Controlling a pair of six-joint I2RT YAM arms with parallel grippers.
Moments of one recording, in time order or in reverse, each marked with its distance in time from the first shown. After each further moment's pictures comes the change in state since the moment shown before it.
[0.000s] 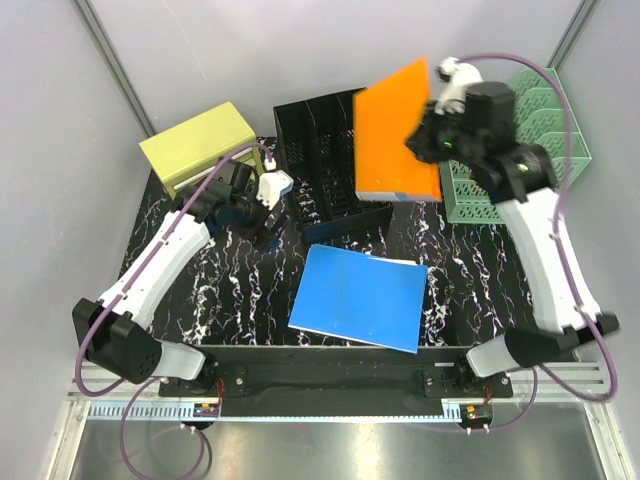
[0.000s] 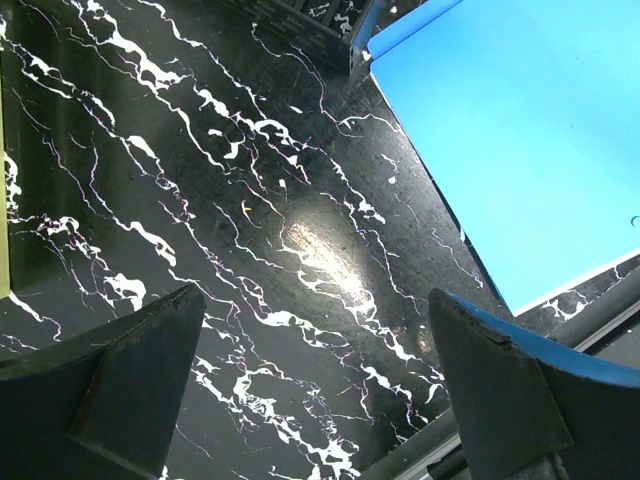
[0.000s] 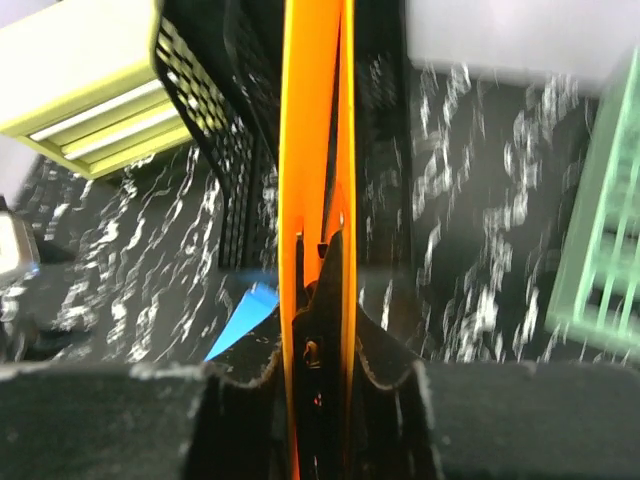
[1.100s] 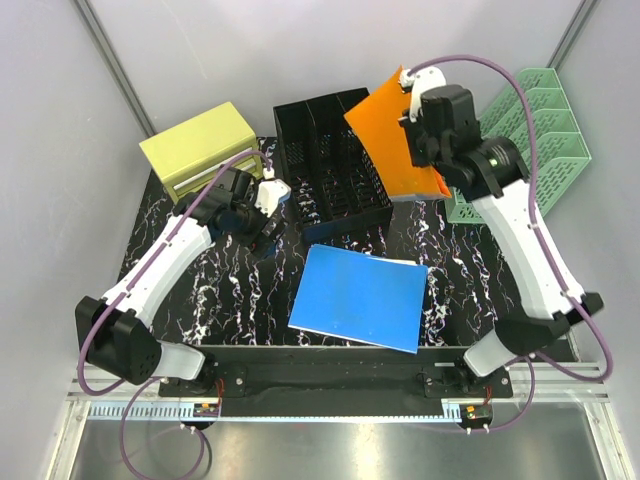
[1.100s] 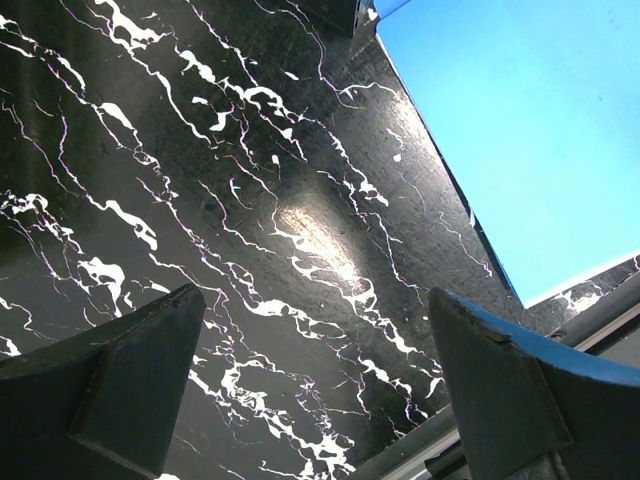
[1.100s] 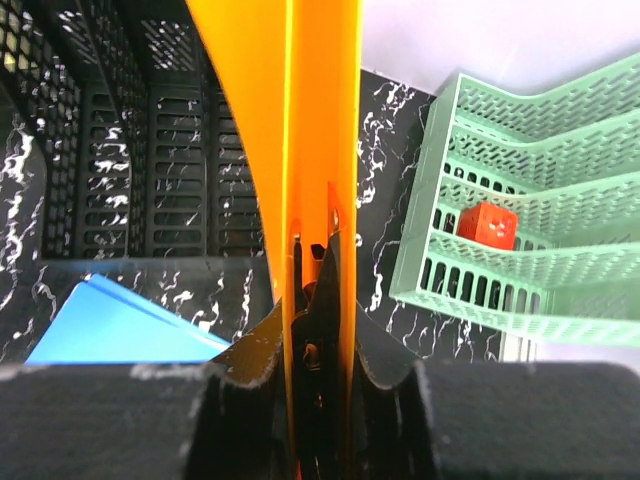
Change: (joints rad) left arm 0.018 -0.006 -0.093 0.036 -0.003 0.000; right arm 0.229 0.201 0.221 -0.122 0.485 -0.279
